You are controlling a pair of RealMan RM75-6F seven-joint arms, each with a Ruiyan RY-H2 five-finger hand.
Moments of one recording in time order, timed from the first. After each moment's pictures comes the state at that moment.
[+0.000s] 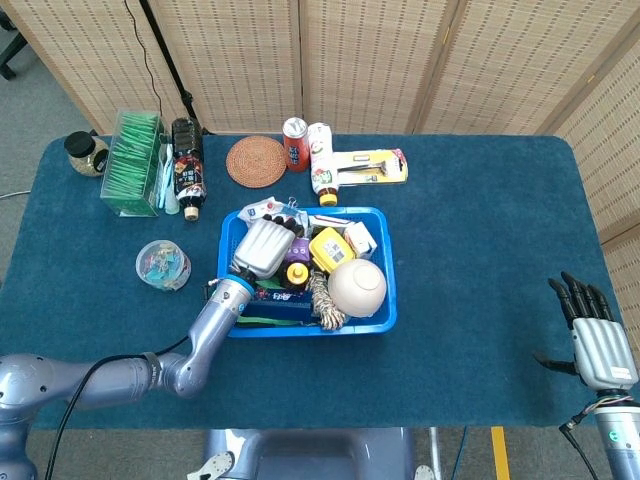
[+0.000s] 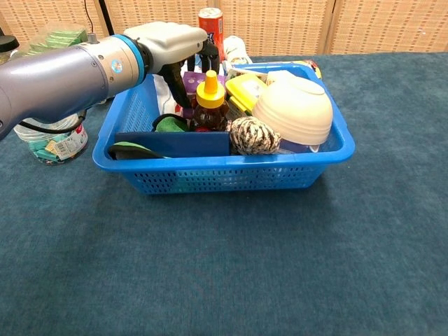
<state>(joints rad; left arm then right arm) -1.08 -1.67 -0.22 -1.39 0.81 1.00 0.65 0.13 -1.08 0.08 -1.63 -1.43 1.38 0.06</state>
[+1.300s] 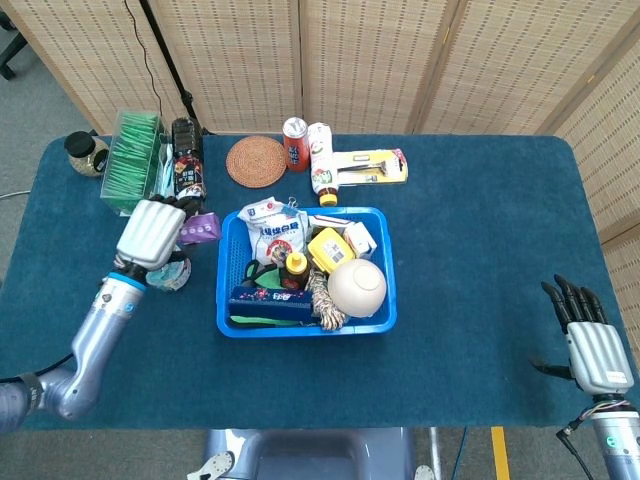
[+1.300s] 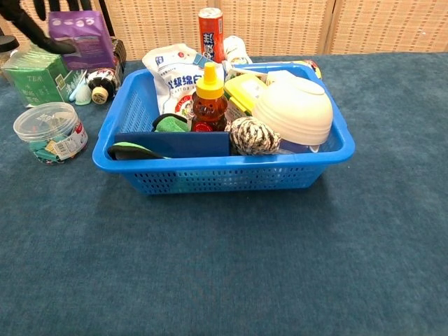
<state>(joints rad) -0.77 -1.23 -0.16 -1.66 1.09 1.17 0.37 0.12 -1.08 0.07 -1.65 -1.47 1.40 0.06</state>
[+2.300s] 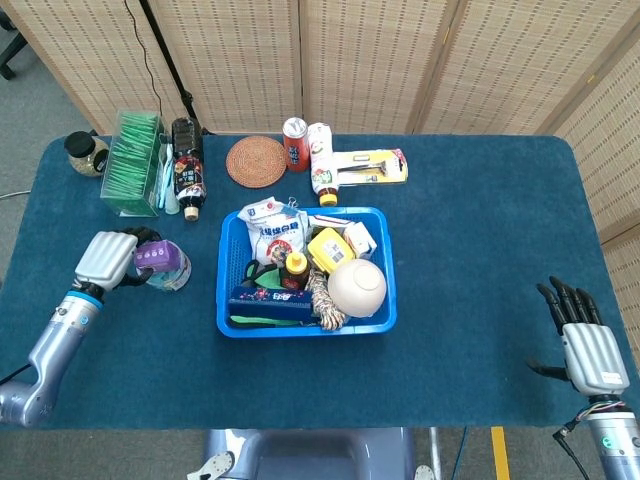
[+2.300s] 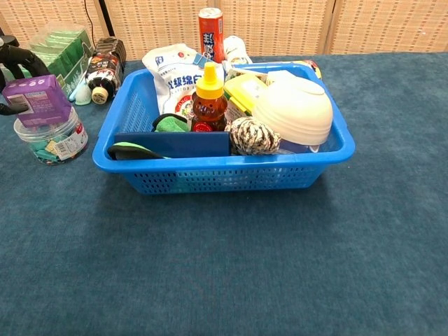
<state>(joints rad) -0.63 -1.26 -0.08 -1.38 1.22 0.98 -0.01 0.12 -1.09 0.06 -1.66 -1.47 1.40 0.04</state>
